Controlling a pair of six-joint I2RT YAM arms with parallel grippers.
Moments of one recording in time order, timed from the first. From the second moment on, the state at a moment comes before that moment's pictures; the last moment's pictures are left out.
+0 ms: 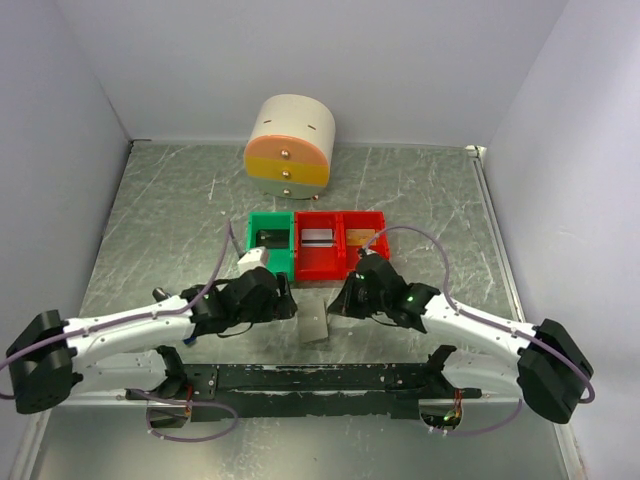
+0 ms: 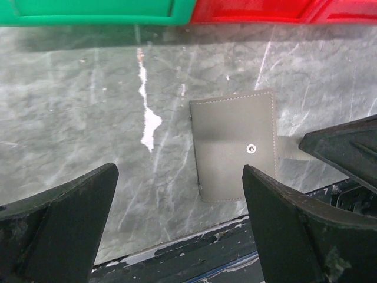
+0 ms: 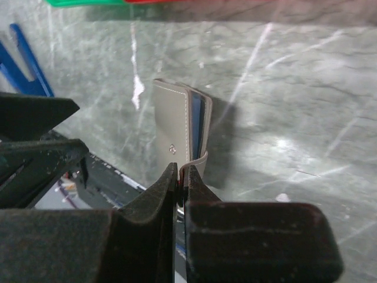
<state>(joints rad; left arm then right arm) -1.05 1.13 0.62 -0.37 -0.29 -1.01 0.82 1.08 0.50 -0.23 -0.09 0.94</state>
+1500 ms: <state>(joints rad) -1.02 0.84 0.58 -0.70 -0.45 -1.17 0.83 1.24 0.52 0.10 -0.21 1.04</state>
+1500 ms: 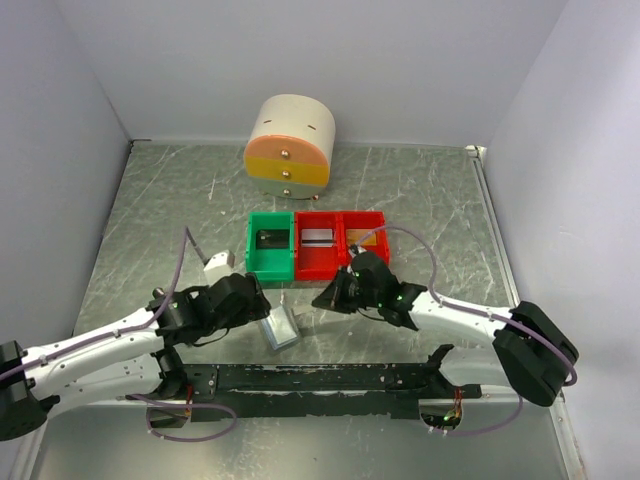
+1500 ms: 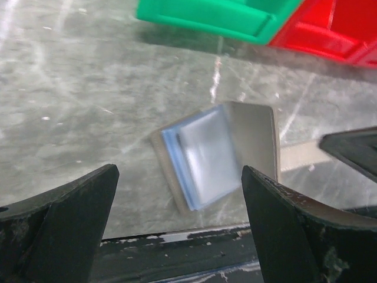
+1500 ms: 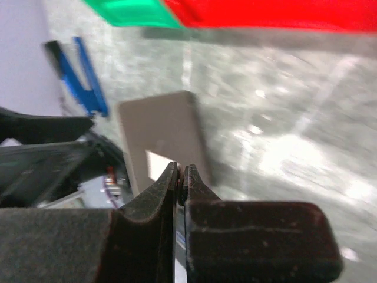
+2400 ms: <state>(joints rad) -1.01 1.19 0.66 -0.38 -0.16 -0.94 0.82 1.13 0.24 0.08 -0.16 1.15</state>
